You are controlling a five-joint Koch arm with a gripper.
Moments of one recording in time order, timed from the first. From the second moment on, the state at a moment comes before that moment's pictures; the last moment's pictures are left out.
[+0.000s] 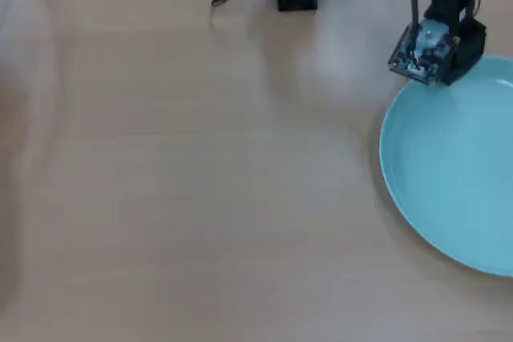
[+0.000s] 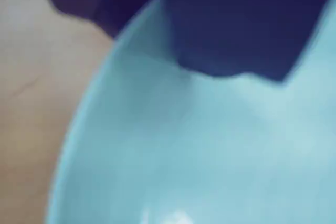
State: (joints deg) arm 40.8 80.1 104.4 50.2 20.8
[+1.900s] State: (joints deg) arm 87.0 129.8 132.6 50.1 -9.8
